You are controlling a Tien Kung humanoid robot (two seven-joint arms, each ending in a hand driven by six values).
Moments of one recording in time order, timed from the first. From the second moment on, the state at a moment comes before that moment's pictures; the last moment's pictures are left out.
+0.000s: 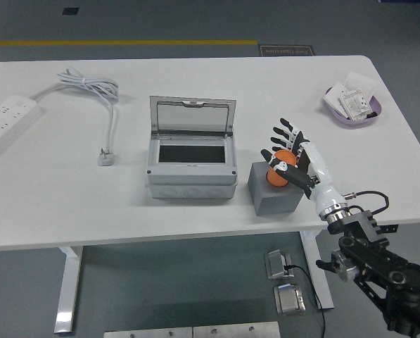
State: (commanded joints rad) left arm -0.18 0.24 -0.67 -0.18 0.79 0.01 0.20; right arm 0.26 -0.30 0.82 1.17 -0.90 -0.28 0.50
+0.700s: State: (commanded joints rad) left arm -0.18 0.25 -0.65 -0.18 0.78 0.01 0.19; right arm 0.27 -0.30 0.78 1.16 -0.84 -0.28 0.51
